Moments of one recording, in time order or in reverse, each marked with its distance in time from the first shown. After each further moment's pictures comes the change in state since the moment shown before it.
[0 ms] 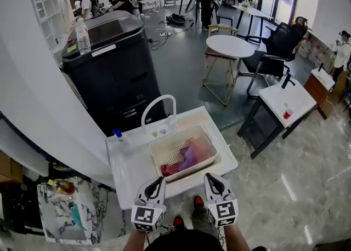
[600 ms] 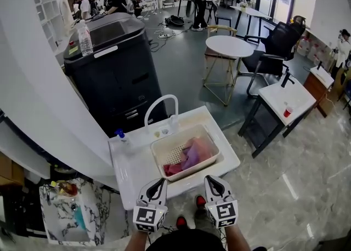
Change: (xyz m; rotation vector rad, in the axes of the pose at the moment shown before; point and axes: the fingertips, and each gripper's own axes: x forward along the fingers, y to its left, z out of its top) left arm -0.014 0.004 -0.005 0.013 0.004 -0.018; right arm -0.007 0.021 -0.013 -0.001 0.022 0.014
